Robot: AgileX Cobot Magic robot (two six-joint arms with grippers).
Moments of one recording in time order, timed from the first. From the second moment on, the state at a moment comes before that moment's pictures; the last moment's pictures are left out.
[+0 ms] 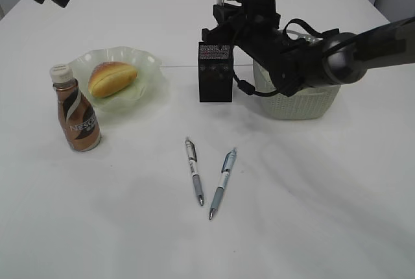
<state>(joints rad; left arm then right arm) -0.37 1.70 -1.82 0.04 1.25 -0.06 0.33 2.31 -1.59 -0.08 -0.66 0.03</state>
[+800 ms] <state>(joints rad) -0.37 1.70 -1.82 0.05 1.25 -0.06 0.32 2.36 -1.64 -0.10 -0.56 0.08</state>
